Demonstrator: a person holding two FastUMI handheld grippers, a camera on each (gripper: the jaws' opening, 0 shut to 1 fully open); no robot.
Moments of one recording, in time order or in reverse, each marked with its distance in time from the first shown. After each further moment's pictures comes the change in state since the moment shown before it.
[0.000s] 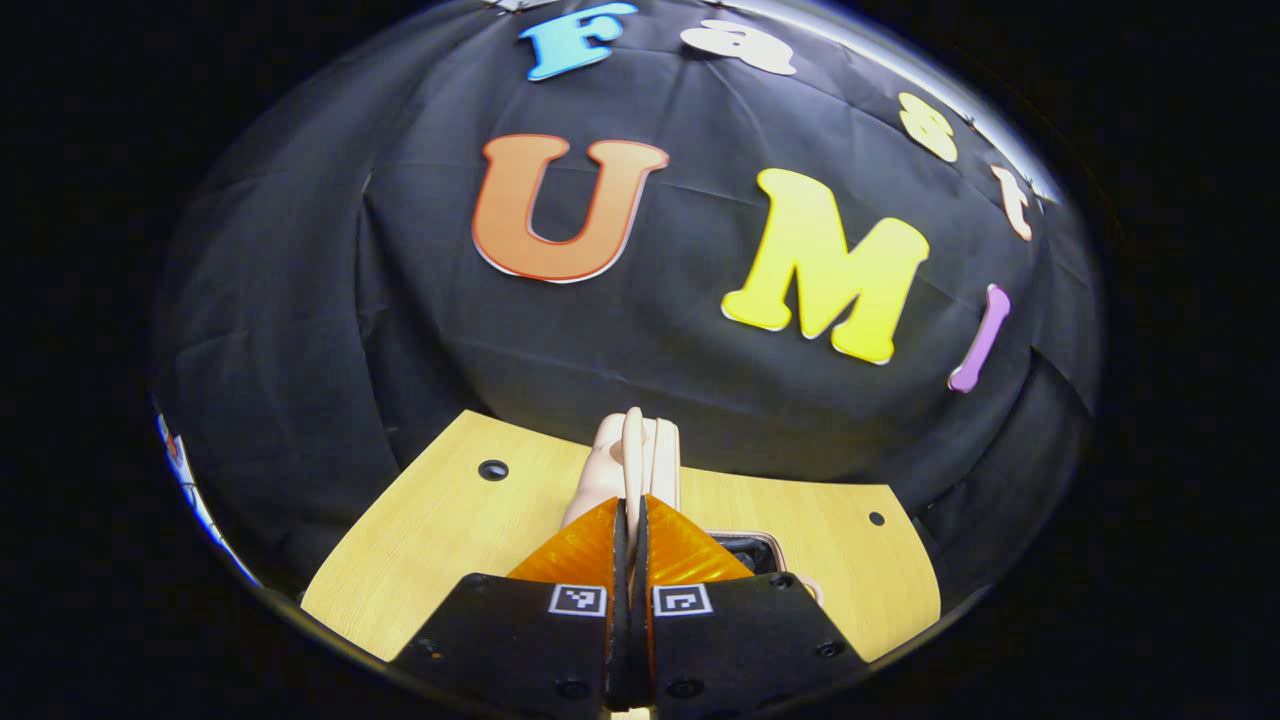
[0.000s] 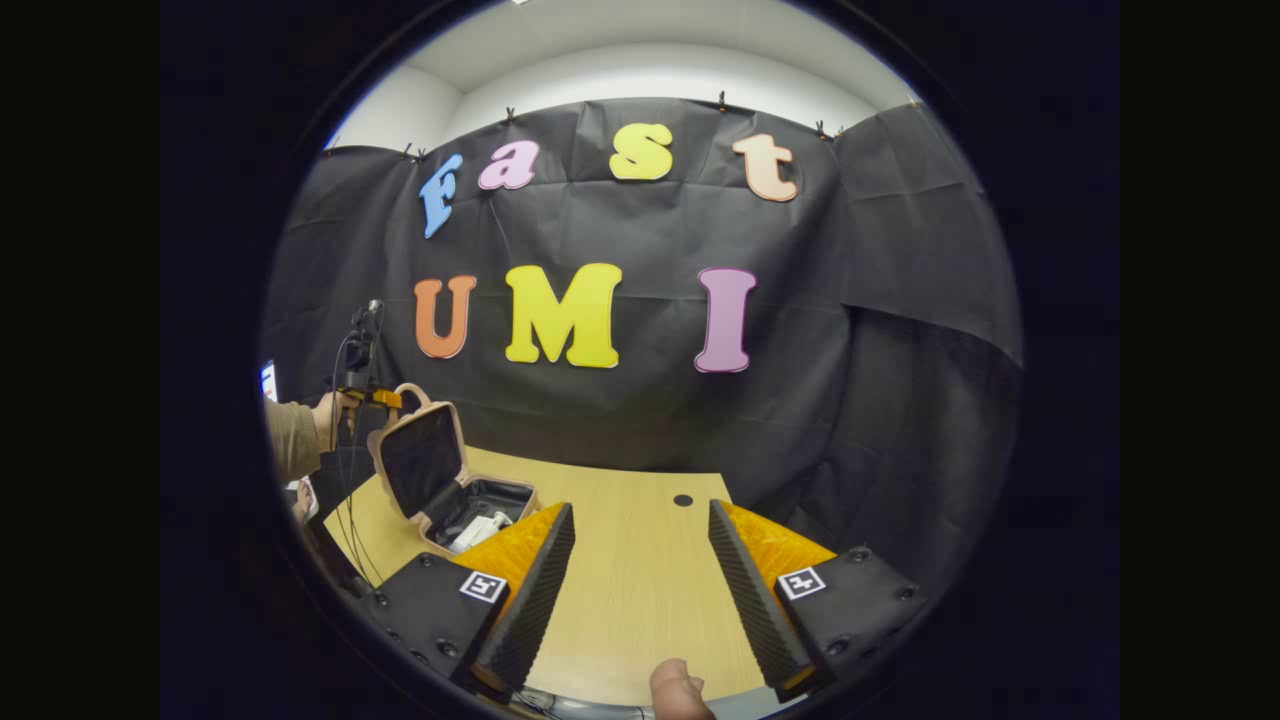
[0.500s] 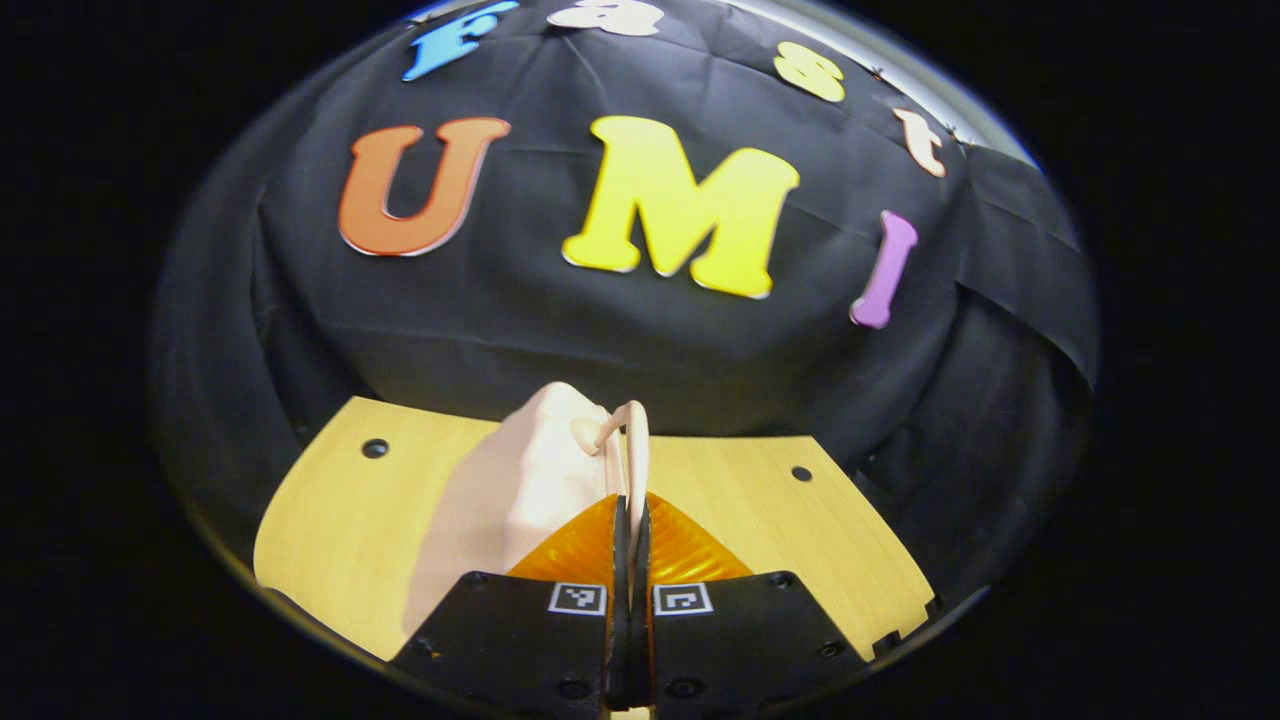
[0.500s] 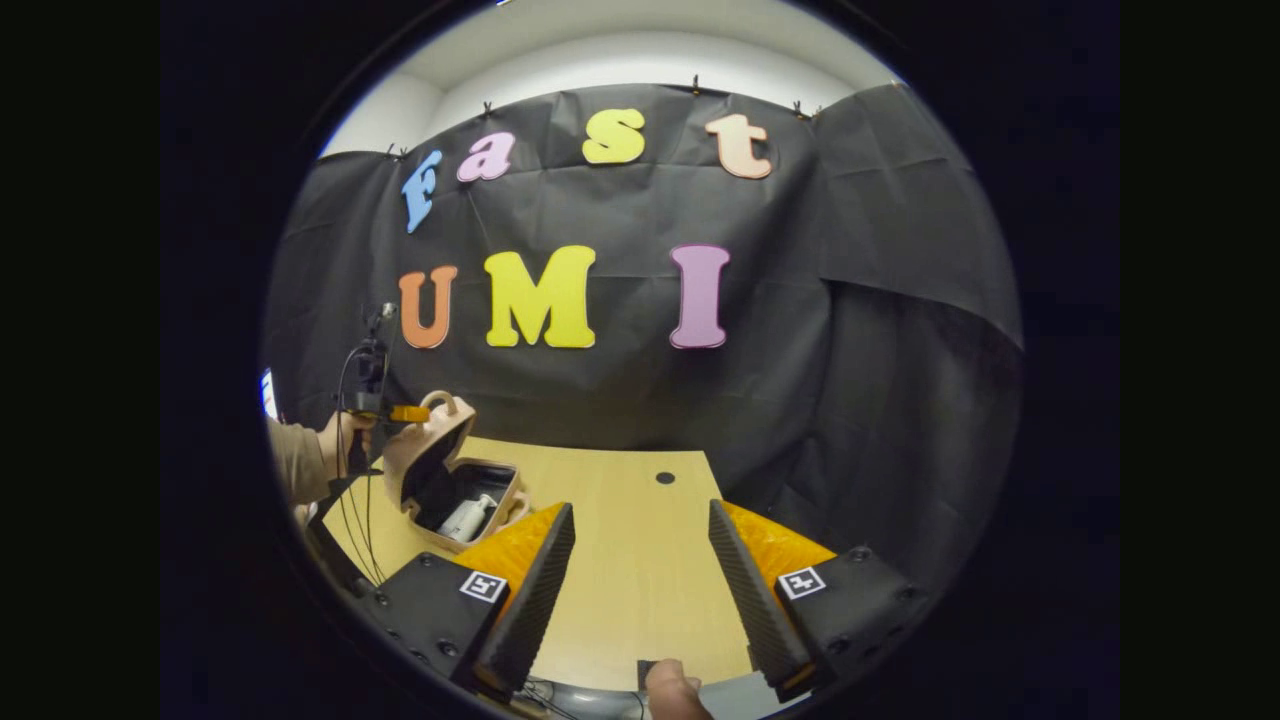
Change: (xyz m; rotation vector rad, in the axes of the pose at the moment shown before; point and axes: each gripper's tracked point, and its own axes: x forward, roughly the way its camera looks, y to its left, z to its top) left arm 0.002 -0.156 -0.084 0.111 0.084 -0.226; right arm -0.011 -0.048 -0.024 0.038 0.052 -0.043
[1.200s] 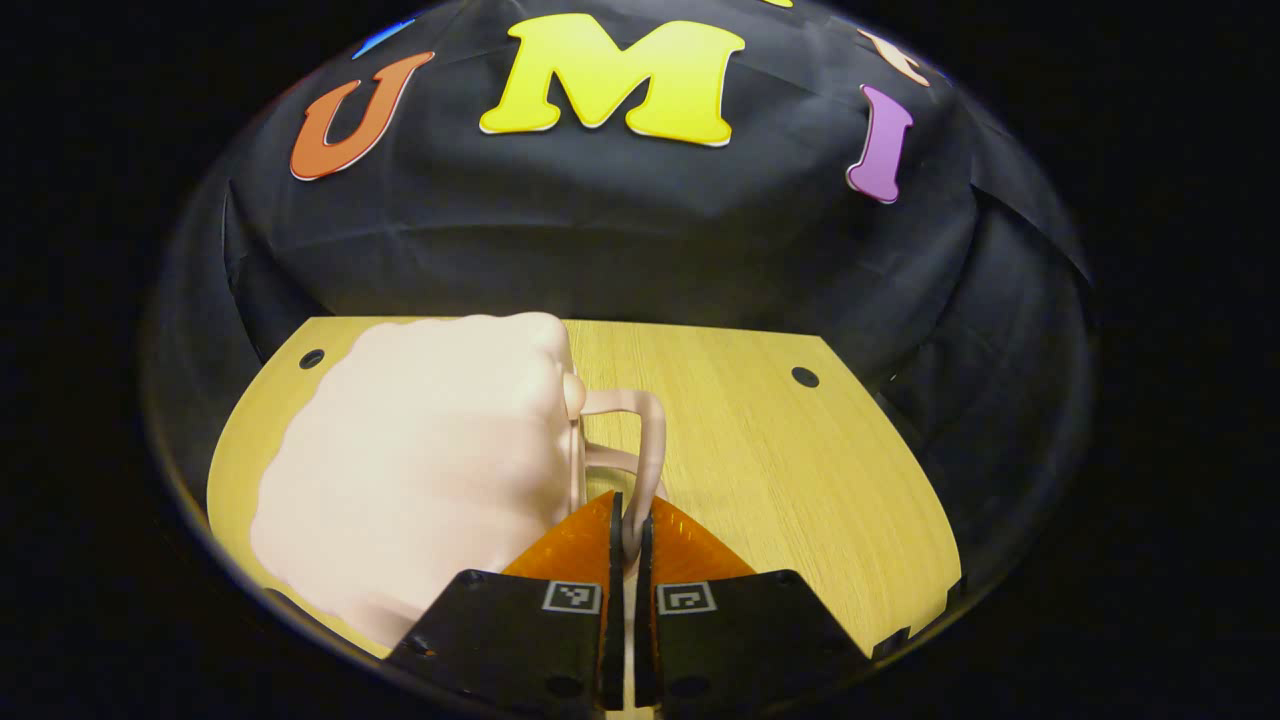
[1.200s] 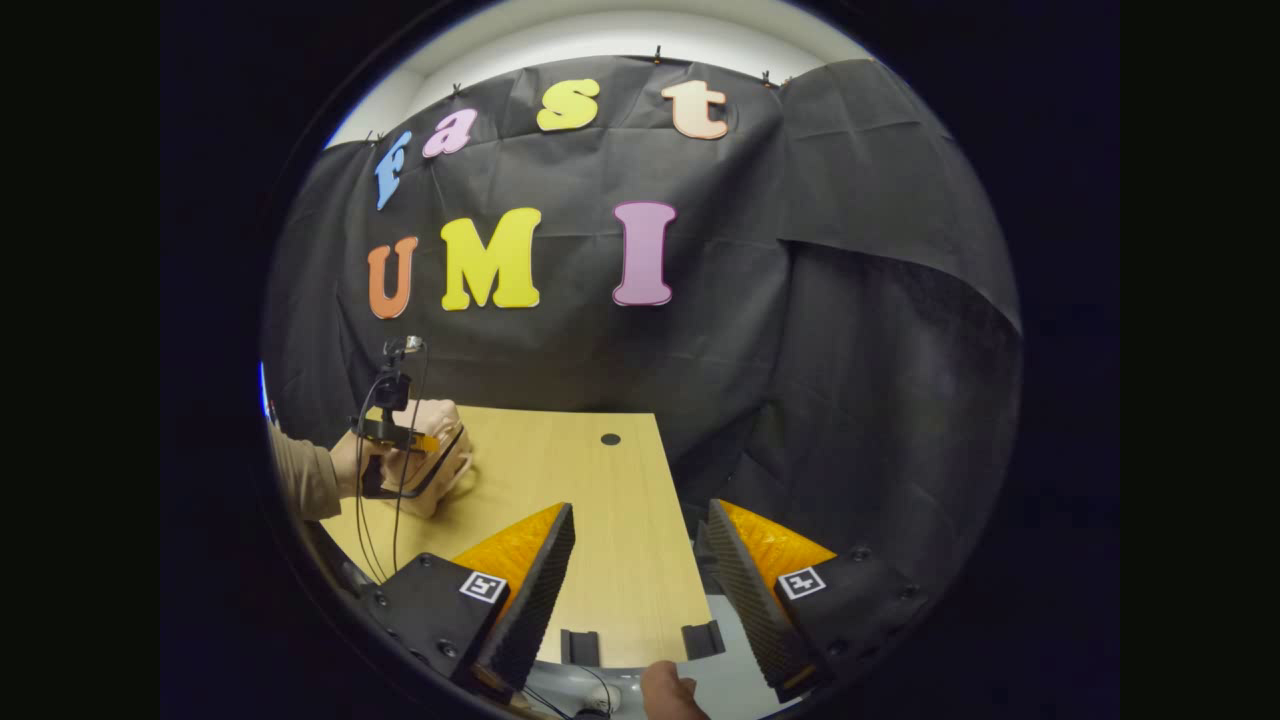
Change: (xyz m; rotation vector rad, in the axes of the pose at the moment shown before) left arm 0.087 -0.078 -0.133 -0.008 0.234 0.100; right arm 0.002 -0.102 -0.050 0.000 0.108 -0.064
